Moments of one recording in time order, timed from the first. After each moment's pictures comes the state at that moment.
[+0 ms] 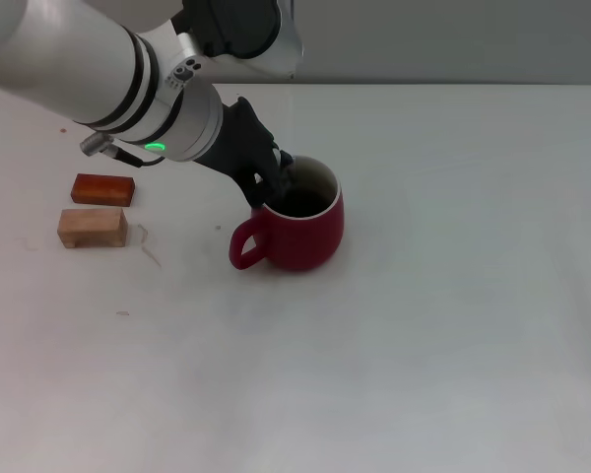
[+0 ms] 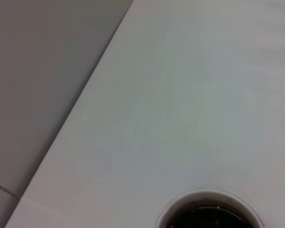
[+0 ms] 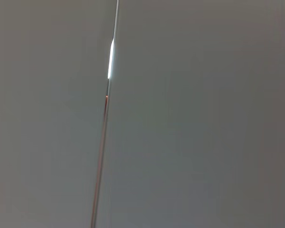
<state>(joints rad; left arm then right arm) -0.64 -2.07 1.59 1.39 2.51 1.27 -2.28 0.37 2.07 0.79 0.01 -1.85 -1.54 0.05</state>
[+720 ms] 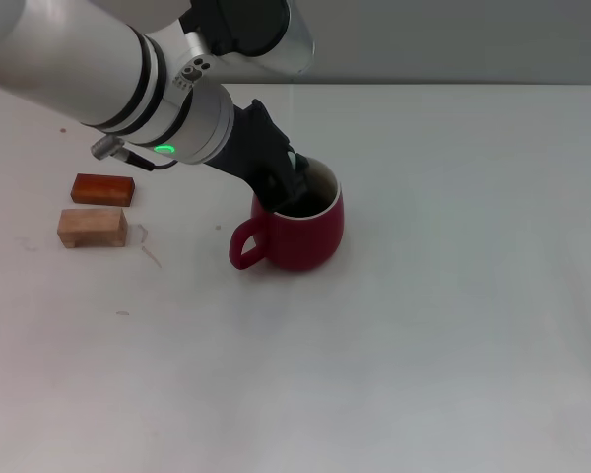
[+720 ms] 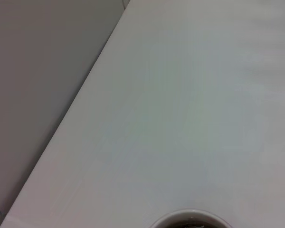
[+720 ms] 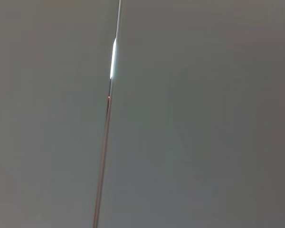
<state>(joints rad) -0.64 -2.07 1.59 1.41 2.47 1.28 -2.28 0.37 2.07 0.79 0.01 -1.86 -1.54 0.05</state>
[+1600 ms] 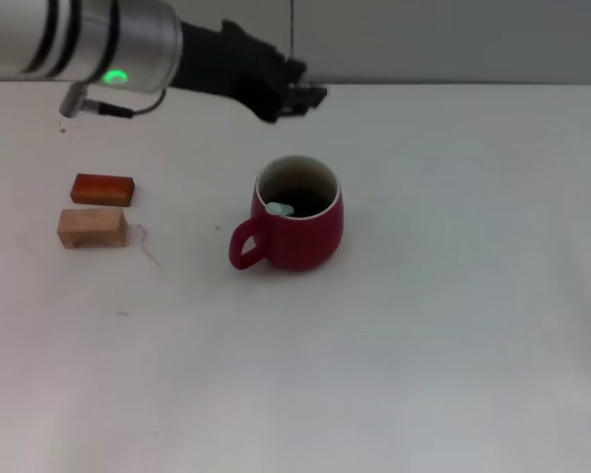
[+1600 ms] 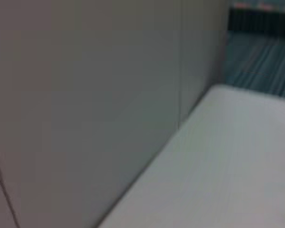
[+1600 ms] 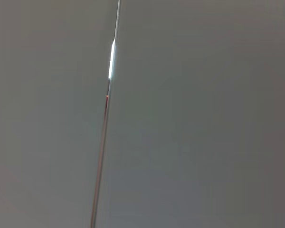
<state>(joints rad) -0.60 -2.07 1.32 1.39 2.18 1.23 -2.21 0.37 2.07 0.79 0.01 -1.85 -1.54 0.05</state>
